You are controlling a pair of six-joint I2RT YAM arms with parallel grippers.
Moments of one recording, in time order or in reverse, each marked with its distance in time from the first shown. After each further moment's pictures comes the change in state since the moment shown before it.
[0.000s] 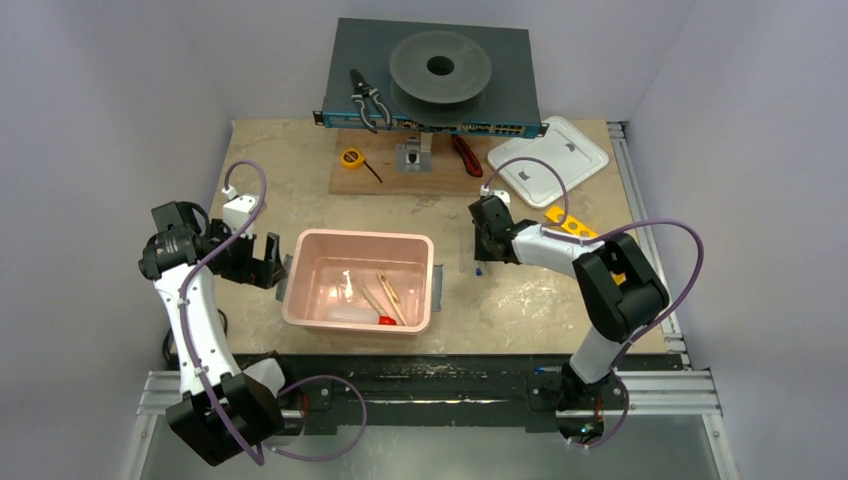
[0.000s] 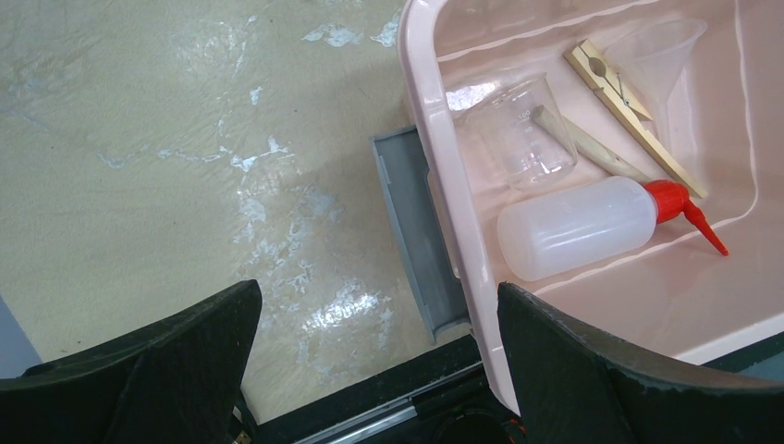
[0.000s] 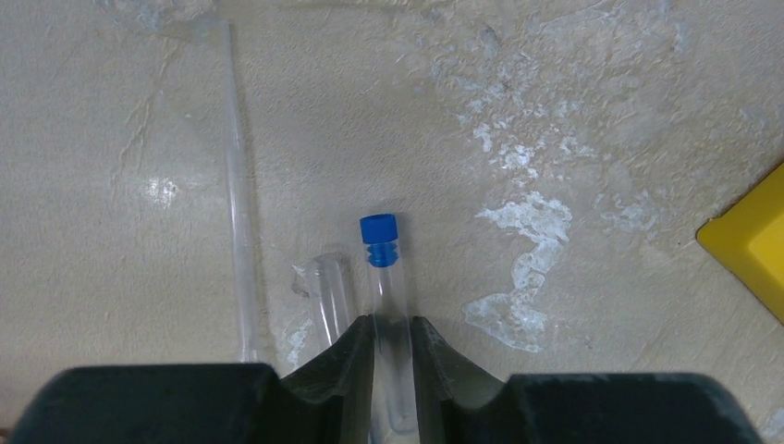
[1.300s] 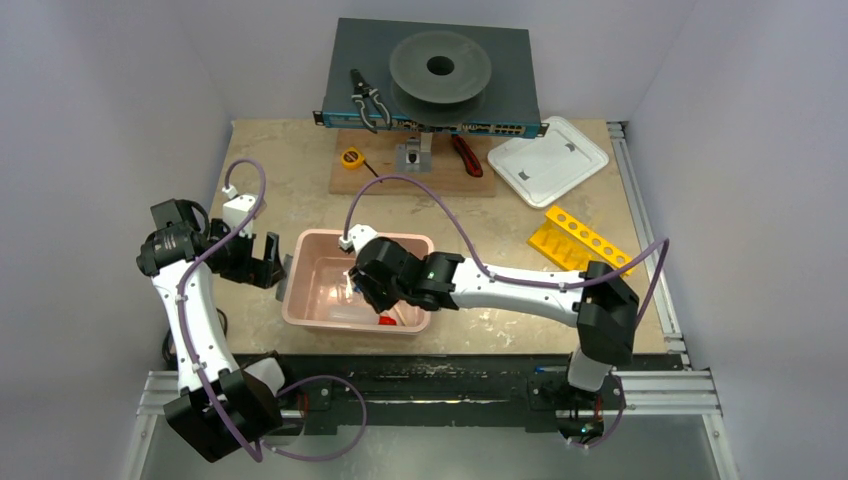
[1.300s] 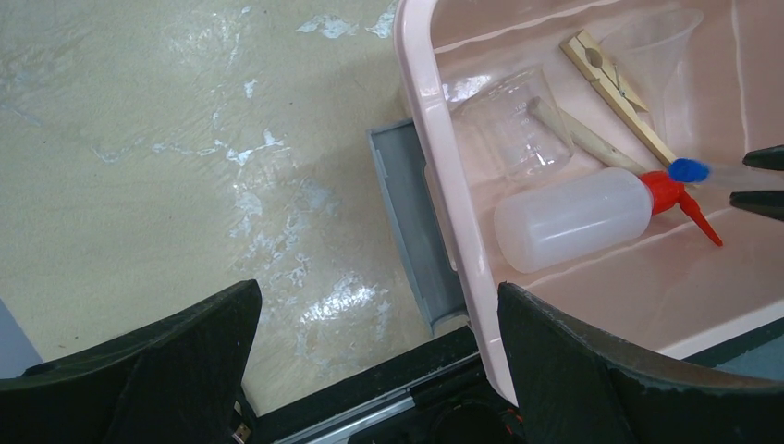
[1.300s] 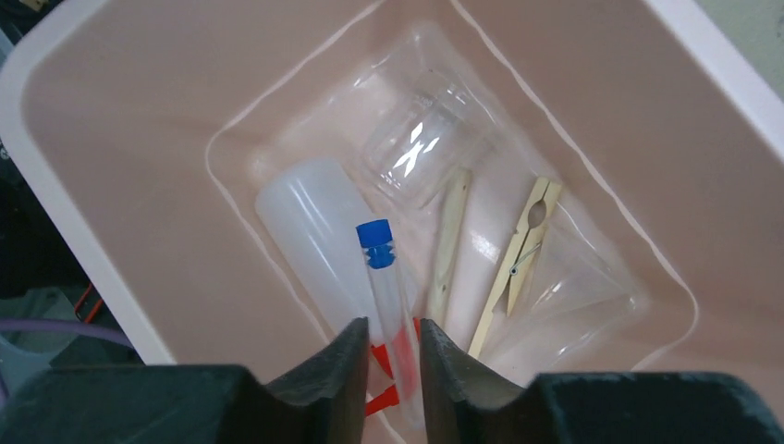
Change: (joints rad) left arm 0.000 0.021 0.023 -0.032 -0.004 0.014; right arm 0.661 0.006 0.438 -0.199 -0.095 -0.140
